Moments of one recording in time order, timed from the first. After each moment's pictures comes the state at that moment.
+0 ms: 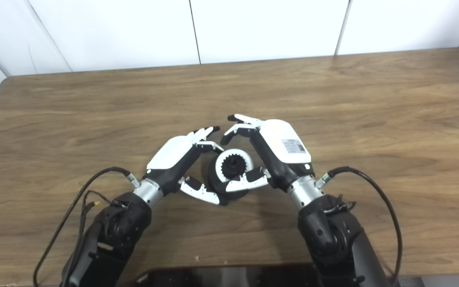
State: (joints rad) left arm -0.15 0.19 -0.36 -0.14 0.73 0.07 -0.28; right arm -0.09 -0.16 0.34 -0.45 -0.84 0.18 0.25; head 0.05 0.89
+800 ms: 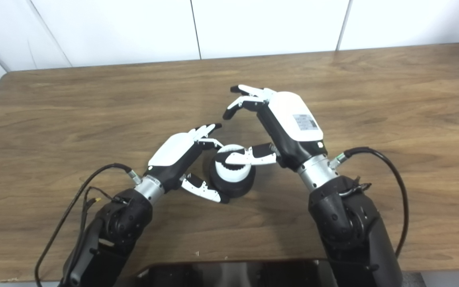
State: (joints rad) left arm -0.15 0.19 -0.37 -0.14 0.73 0.07 -0.28; right arm -0.15 -0.15 0.27 -0.56 -0.81 0.18 0.31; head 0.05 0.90
